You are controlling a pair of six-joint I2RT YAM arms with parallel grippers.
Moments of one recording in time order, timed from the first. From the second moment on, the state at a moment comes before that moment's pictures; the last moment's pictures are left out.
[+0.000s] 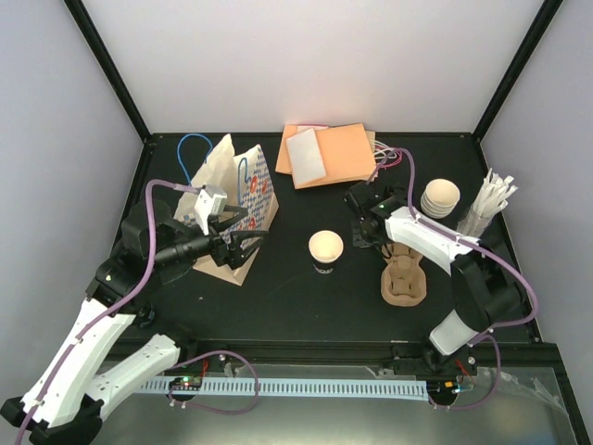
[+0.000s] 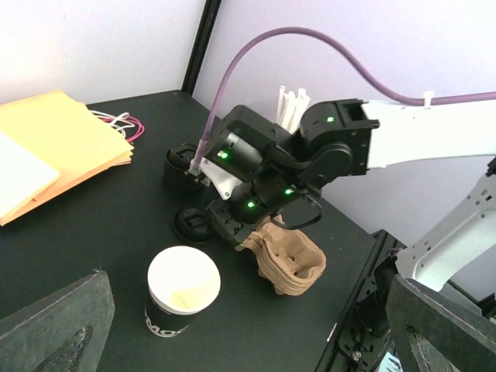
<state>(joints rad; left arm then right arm) -0.51 0.73 1.04 -0.56 0.52 -0.30 0.58 1.59 1.10 -0.79 0.25 0.45</state>
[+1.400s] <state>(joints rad) -0.53 0.75 1.04 -0.56 0.50 -0.31 0.44 1.68 1.13 -0.70 0.15 0.45</state>
